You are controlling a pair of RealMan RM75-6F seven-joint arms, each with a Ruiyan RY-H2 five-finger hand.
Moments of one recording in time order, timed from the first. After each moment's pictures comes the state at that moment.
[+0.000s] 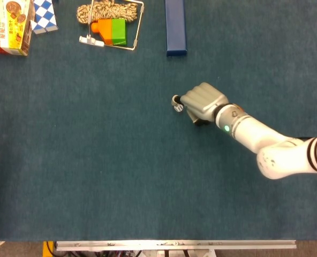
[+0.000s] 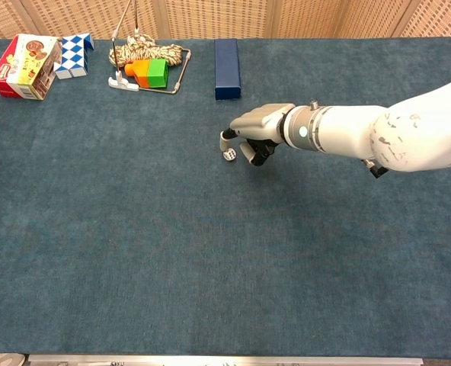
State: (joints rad) left arm -0.03 -1.10 0.00 -1.65 1.59 1.56 0.04; right arm 1.34 -1.52 -0.11 -1.54 -0.49 0.63 -0.46
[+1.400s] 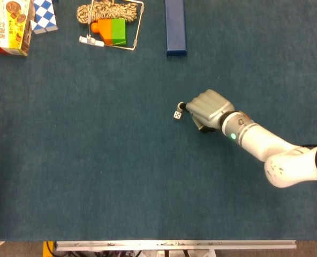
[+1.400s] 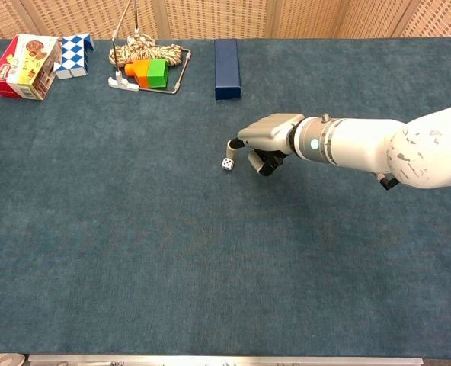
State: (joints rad) left arm -0.02 -1.10 0.00 -1.65 1.59 1.58 0.03; right arm 1.29 -1.51 -0.12 -1.60 -0.54 0.67 -0.48
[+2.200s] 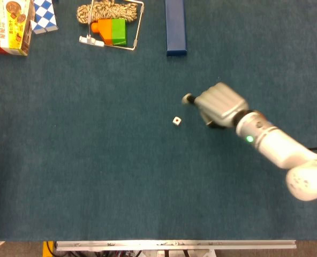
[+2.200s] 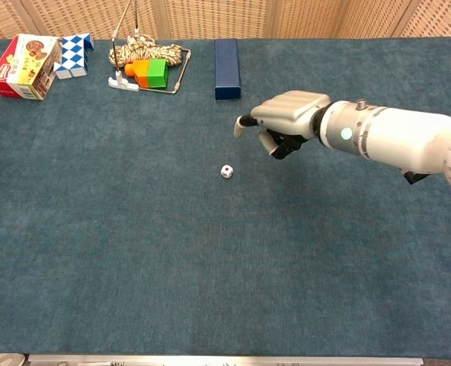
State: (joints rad) left arm -0.02 -1.10 -0.01 -1.64 1.58 1.58 0.02; right arm 1.19 -1.38 -0.12 -1.77 -0.68 0.87 -0.48
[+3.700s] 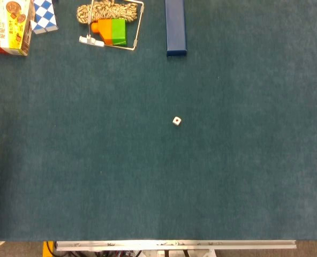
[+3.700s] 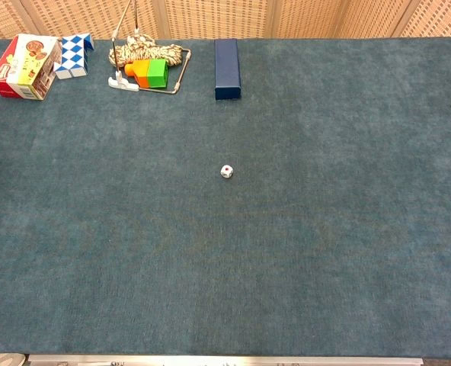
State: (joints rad) left arm -0.06 -1.11 -0.04 -1.66 1.54 1.53 0.05; right arm 0.24 -1.08 -0.19 -1.76 -1.34 1.65 -0.24
